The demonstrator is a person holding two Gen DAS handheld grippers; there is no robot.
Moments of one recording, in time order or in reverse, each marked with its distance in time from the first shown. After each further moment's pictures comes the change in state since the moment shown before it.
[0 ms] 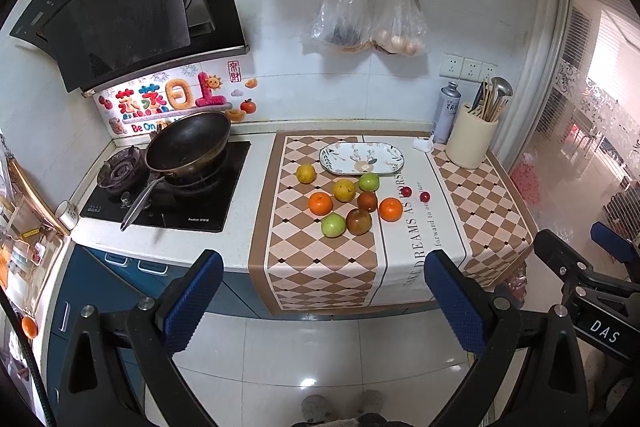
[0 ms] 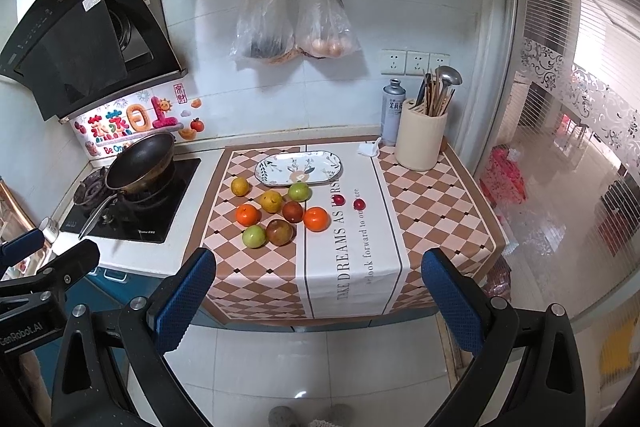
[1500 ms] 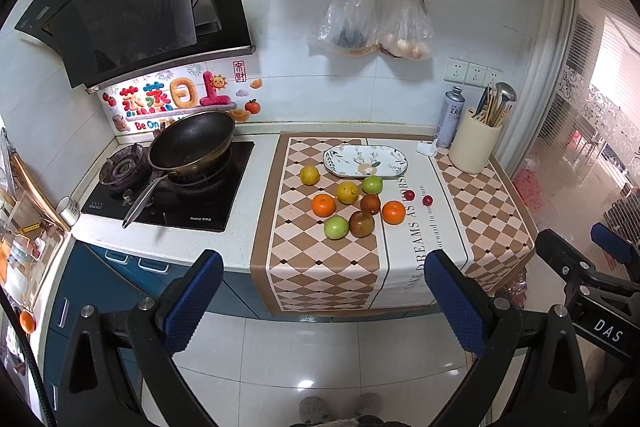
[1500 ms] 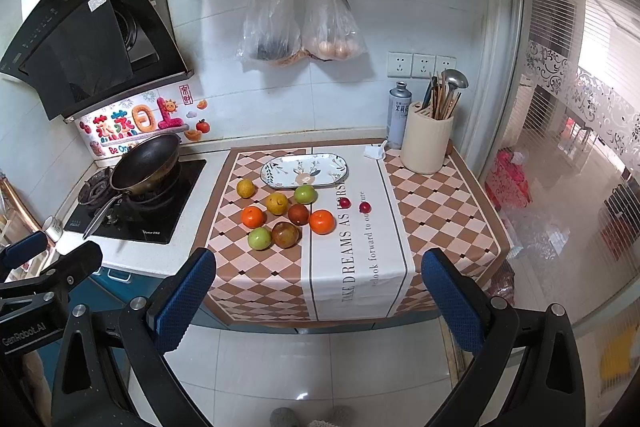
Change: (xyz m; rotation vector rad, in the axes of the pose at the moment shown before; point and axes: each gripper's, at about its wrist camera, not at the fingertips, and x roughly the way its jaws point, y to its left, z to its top) left arm -0.002 0.018 0.006 -0.013 -0.004 -0.006; right arm -0.001 0.007 0.007 -0.007 -0.004 0.017
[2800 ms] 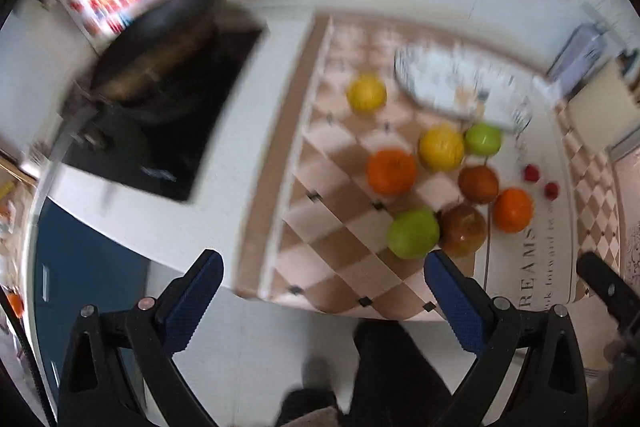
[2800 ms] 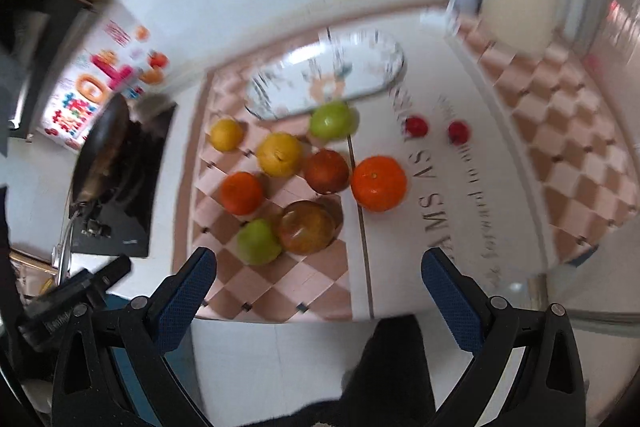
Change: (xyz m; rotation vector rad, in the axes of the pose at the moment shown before) left arm 0.385 0.047 0.030 -0.135 0.503 0.120; right arm 0.437 -0.004 0.027 0.208 0.474 0.182
